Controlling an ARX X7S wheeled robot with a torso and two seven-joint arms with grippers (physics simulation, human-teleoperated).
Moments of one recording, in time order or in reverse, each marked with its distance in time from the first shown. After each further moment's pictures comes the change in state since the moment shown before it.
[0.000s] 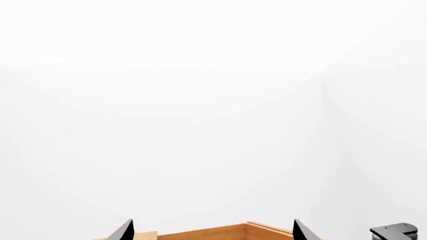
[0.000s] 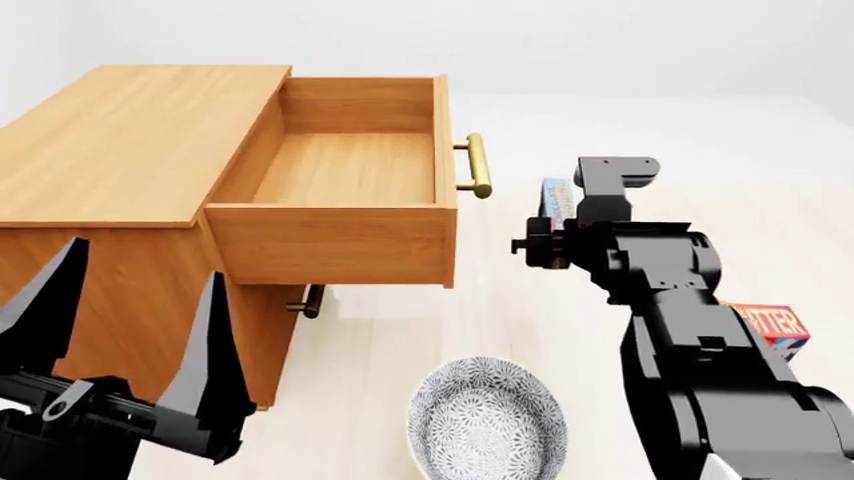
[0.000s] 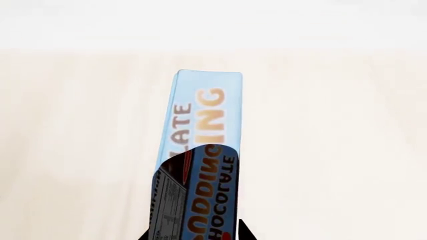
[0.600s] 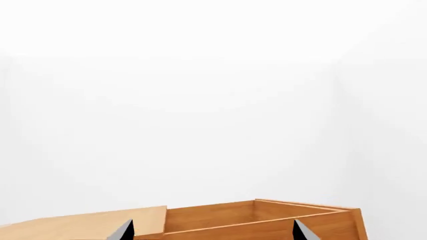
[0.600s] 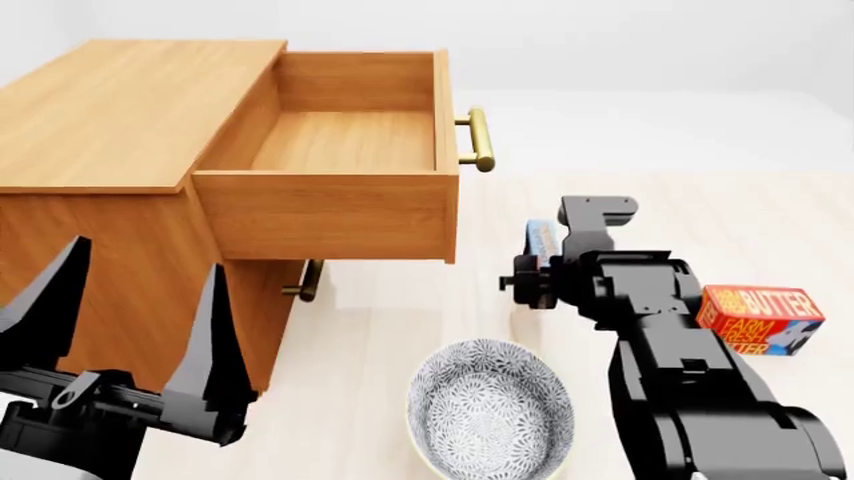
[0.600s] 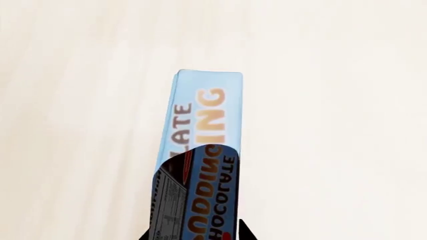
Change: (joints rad) left arm -0.015 0.012 0.012 0.003 -0.037 -0.039 -0.020; right arm -0.069 -0.018 0.005 0.000 0.001 0.058 -0.024
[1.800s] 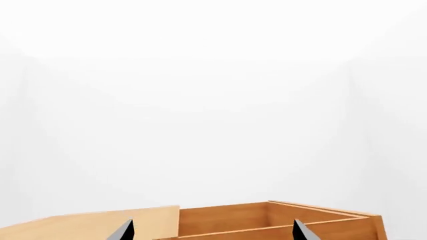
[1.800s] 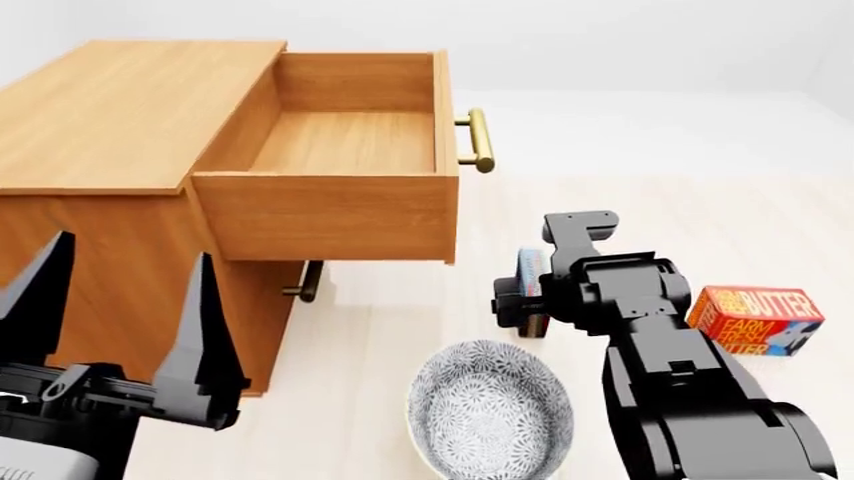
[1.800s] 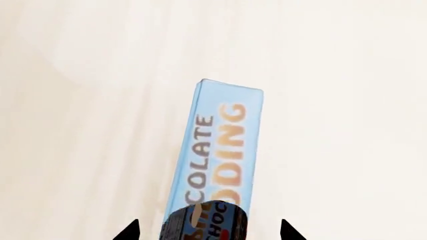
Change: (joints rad) left arm -0.029 -0.010 0.013 0.021 -0.017 -0.030 -0.043; right arm -0.007 -0.017 -0.090 0.000 -0.005 0.097 -0.077
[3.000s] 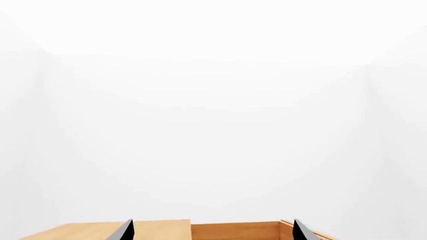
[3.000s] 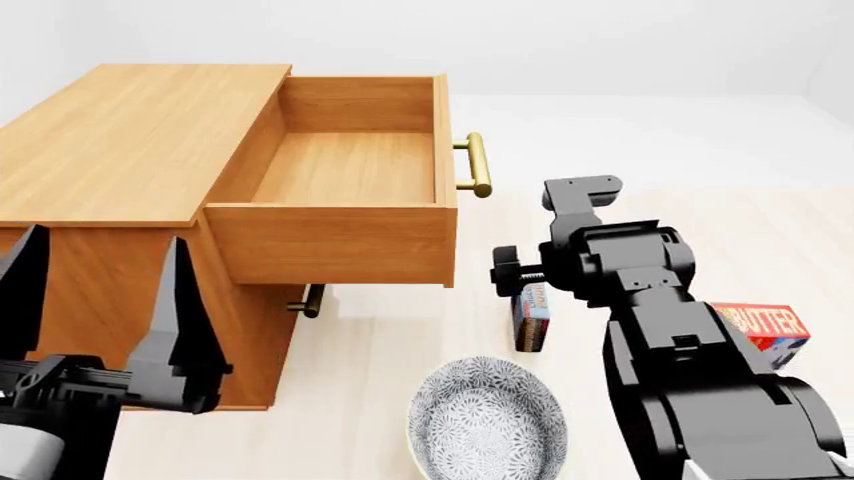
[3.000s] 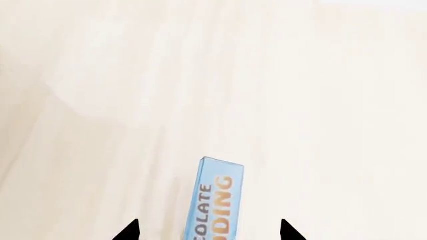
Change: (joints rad) left arm -0.030 -0.026 0.015 0.019 -0.050 0.026 -0.023; right arm 0.077 -0.011 -0.021 -0.001 0.011 -0.002 0.026
